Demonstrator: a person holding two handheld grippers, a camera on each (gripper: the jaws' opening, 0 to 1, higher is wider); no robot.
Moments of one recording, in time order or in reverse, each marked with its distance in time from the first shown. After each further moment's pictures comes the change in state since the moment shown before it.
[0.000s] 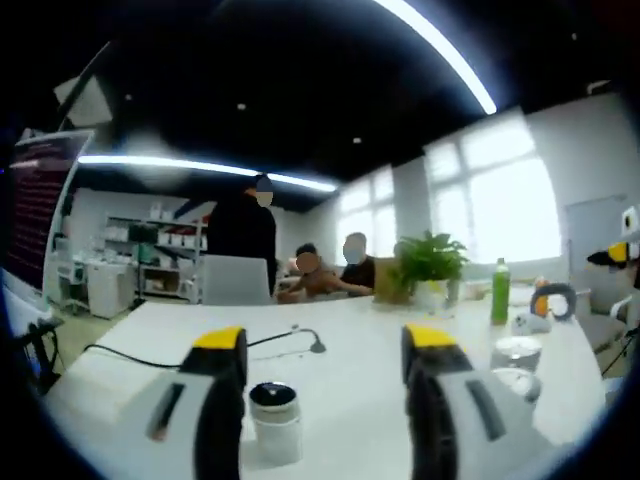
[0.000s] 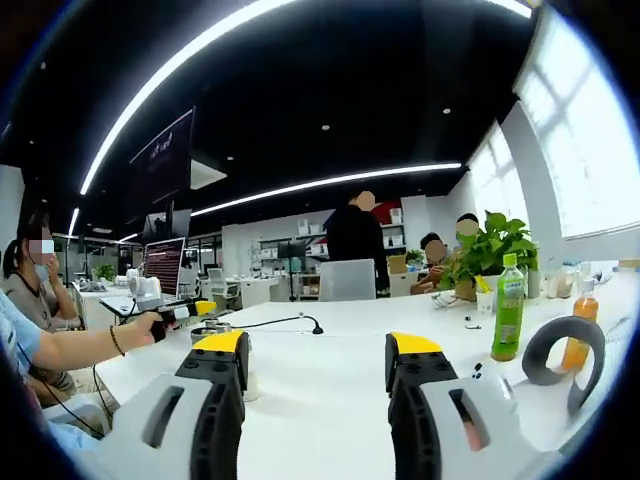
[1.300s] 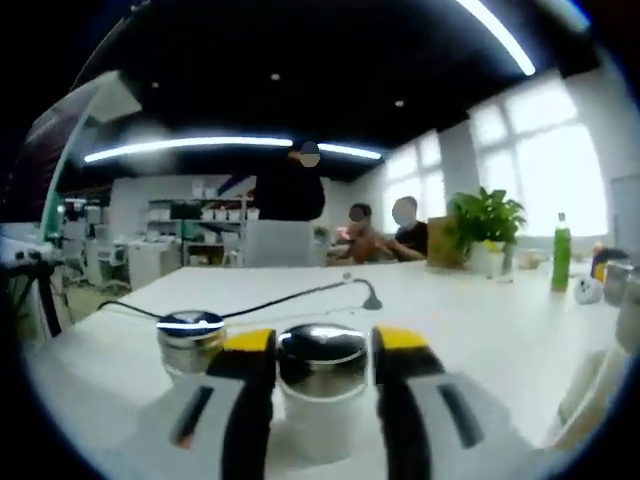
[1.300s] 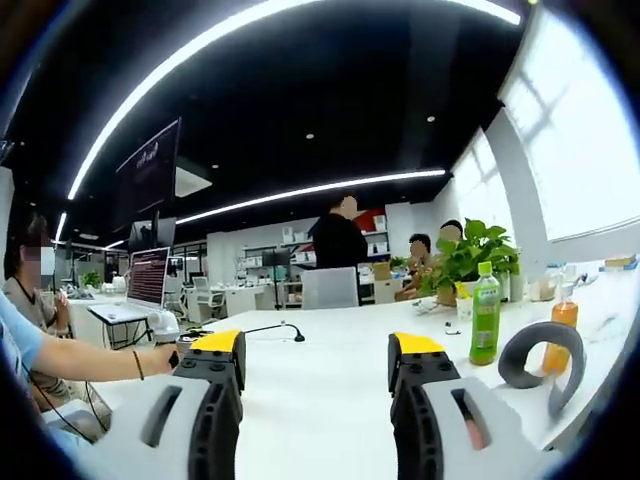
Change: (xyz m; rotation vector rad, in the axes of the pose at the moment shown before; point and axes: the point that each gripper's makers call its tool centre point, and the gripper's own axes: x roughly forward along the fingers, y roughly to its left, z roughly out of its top) left arm 0.040 0.044 -0.086 -0.022 0.119 0.211; right arm -0.017 -0.036 0.016 0.007 -0.039 -0.075
